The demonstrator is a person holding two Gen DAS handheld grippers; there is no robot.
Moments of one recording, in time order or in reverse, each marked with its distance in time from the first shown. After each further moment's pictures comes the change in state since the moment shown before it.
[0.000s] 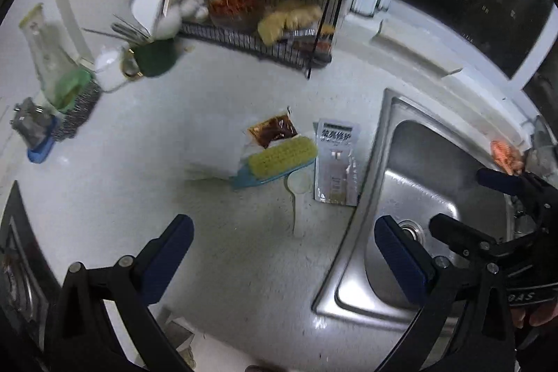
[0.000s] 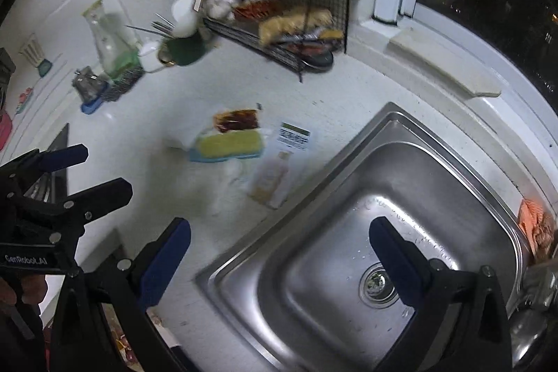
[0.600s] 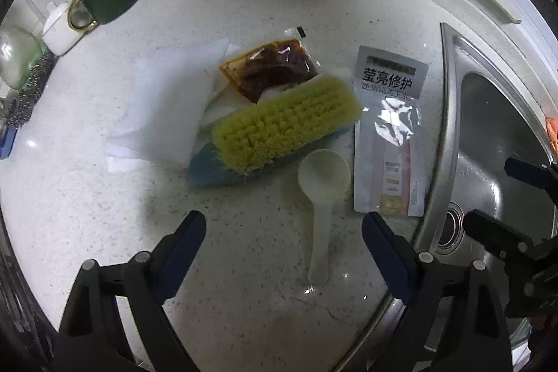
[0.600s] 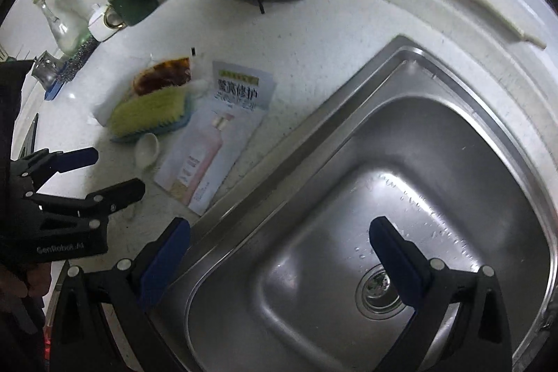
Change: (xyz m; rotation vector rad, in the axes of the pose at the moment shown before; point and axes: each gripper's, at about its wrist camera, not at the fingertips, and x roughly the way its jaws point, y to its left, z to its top) left arm 0.133 -0.006 0.008 0.015 0.219 0.055; right arm 0.100 -0.054 0.007 0.045 0.184 0.037
